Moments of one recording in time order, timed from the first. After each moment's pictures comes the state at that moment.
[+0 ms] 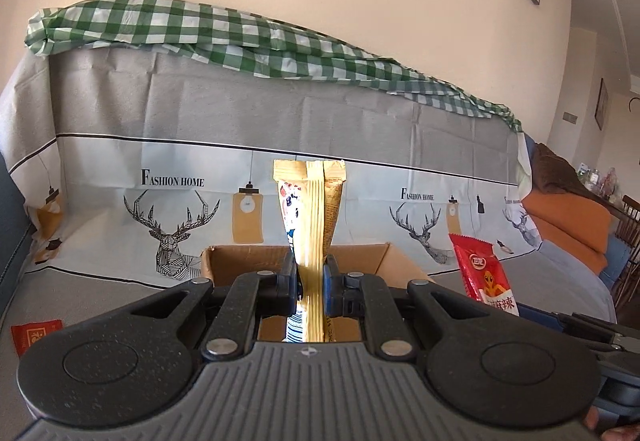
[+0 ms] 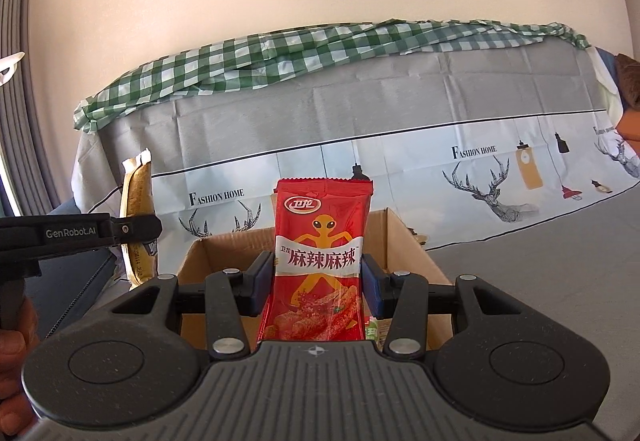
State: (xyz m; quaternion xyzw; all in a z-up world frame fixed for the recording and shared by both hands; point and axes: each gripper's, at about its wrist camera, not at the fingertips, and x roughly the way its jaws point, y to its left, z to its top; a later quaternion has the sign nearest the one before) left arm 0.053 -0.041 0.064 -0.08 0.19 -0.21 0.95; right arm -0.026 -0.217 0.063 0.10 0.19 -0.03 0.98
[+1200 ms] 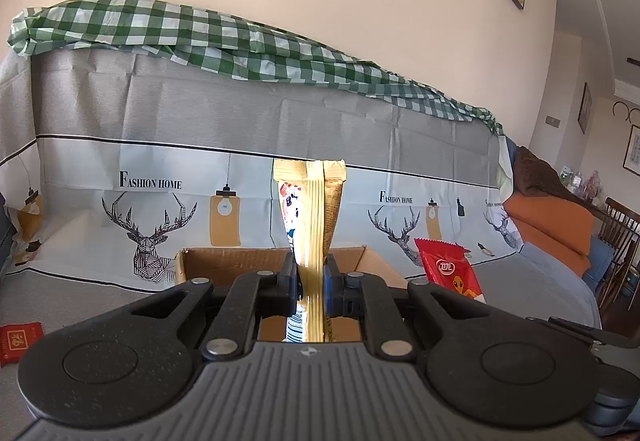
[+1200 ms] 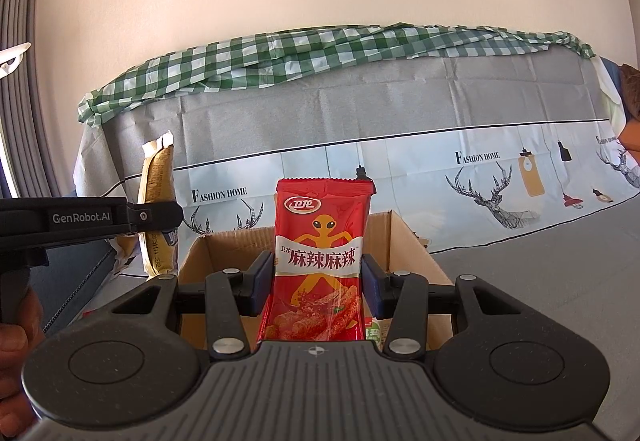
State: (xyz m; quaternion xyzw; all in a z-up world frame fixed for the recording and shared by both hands) left arm 0.052 -0.044 0.063 -0.09 0.19 -0.24 0.95; right arm -0.026 -0.214 0.064 0.09 0.19 -0.03 0.98
